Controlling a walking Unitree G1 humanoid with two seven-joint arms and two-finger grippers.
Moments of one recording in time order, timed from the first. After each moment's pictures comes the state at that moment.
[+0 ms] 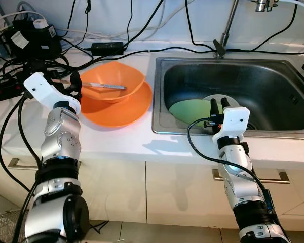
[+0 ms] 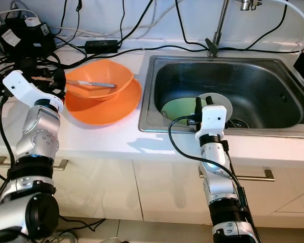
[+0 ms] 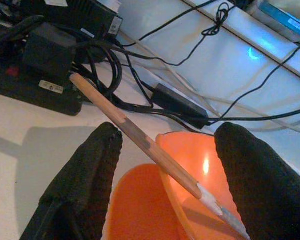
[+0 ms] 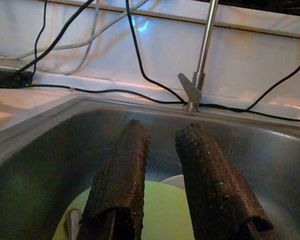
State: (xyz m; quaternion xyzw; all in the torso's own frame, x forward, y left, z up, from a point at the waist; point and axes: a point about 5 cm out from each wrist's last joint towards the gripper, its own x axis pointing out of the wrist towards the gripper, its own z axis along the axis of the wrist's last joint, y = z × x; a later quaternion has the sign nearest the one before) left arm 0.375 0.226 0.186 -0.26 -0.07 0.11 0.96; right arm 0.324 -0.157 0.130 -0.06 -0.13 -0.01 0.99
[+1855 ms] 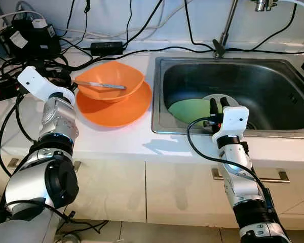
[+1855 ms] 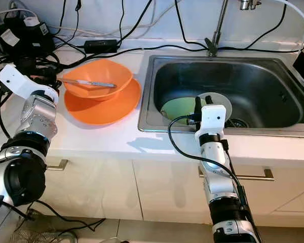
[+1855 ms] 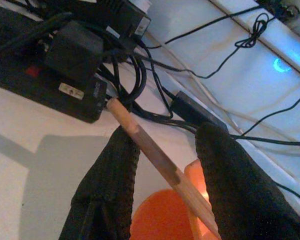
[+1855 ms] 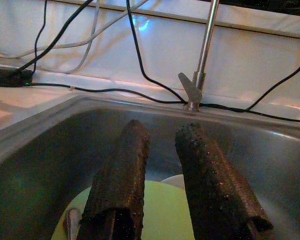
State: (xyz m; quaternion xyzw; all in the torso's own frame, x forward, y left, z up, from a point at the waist) left arm 0.396 0.247 0.191 -0.30 -0.06 0.16 0.94; right arm 0.325 -0.157 0.130 -0.06 -0.13 -0.01 0.99
